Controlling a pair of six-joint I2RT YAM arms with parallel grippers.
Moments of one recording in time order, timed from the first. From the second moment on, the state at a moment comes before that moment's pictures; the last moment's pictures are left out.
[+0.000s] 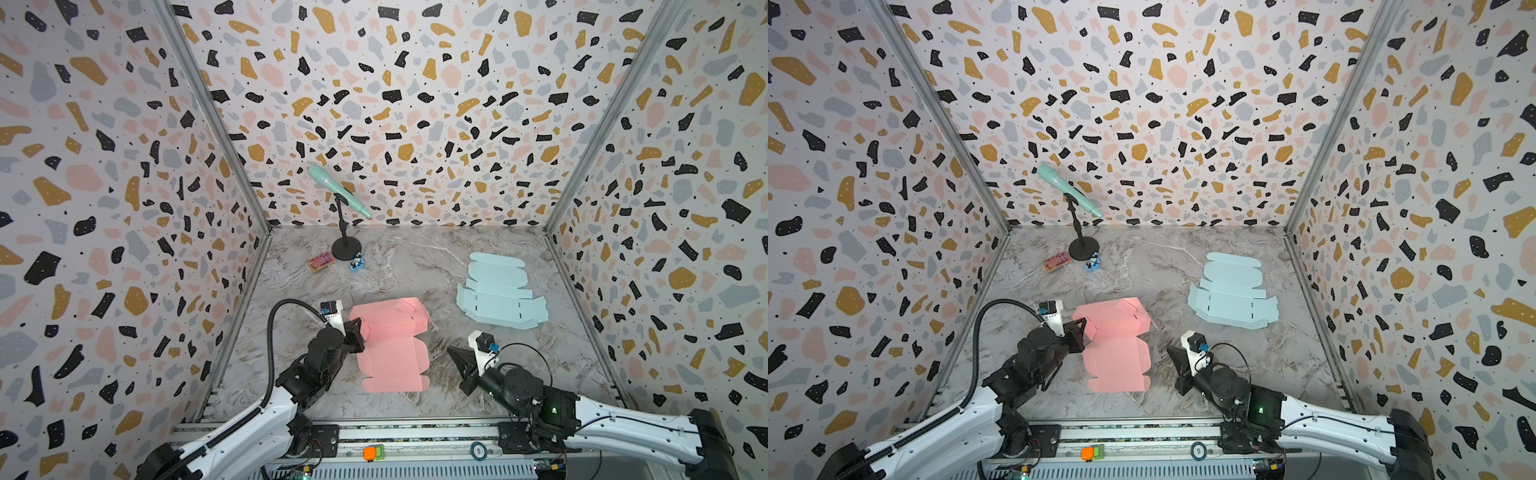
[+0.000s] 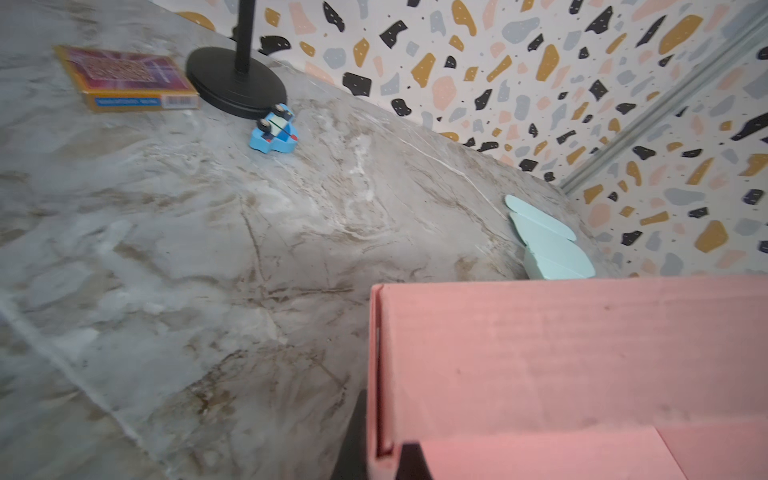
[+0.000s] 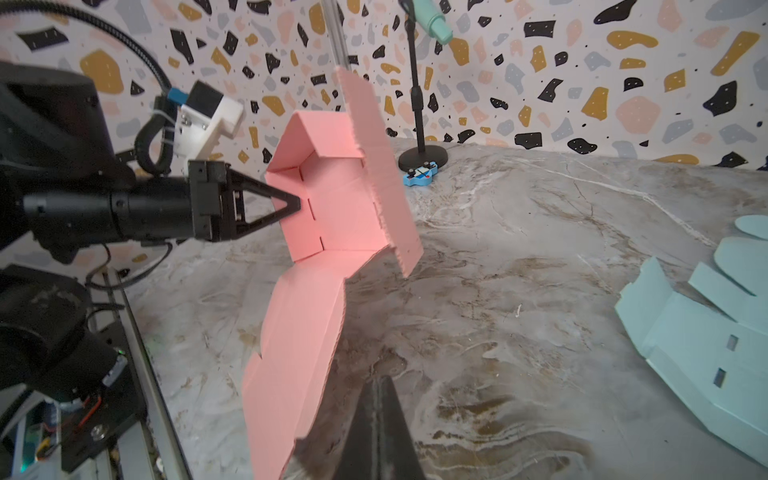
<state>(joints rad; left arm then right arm) -0.62 0.79 0.25 0.16 -0.19 -0.63 1.19 0.54 0.18 0.22 0.39 0.32</state>
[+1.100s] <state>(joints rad) -0.62 0.75 0.25 0.30 0.10 -0.69 1.05 0.81 0.14 0.89 -0.08 0.46</state>
